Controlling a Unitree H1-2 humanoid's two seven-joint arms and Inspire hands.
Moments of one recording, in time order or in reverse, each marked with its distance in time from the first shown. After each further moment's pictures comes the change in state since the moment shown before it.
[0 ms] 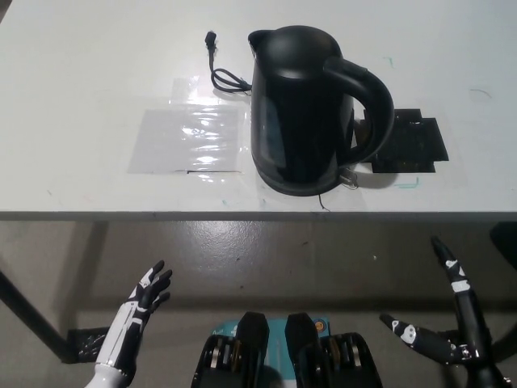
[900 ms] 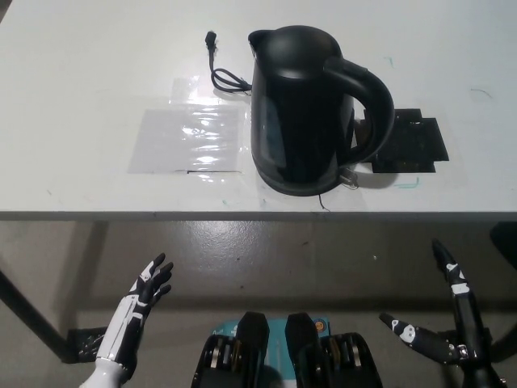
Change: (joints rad) left_arm -0.012 0.000 0.000 0.005 -0.003 -0.015 0.000; right_arm -0.021 -0.001 0.006 0.082 0.048 -0.051 -0.025
